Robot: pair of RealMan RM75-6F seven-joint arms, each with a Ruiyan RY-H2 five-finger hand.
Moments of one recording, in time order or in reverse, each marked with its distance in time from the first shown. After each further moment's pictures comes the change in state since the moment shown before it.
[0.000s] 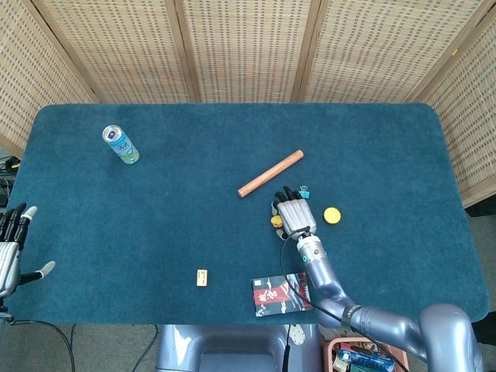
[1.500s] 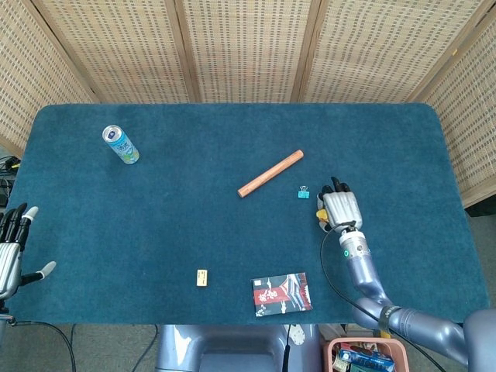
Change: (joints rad) left arm 0.004 -0.005 0.003 -0.010 0.015 0.020 0.035; right arm -0.088 0.225 -0.061 -0.115 0.048 0.087 0.036
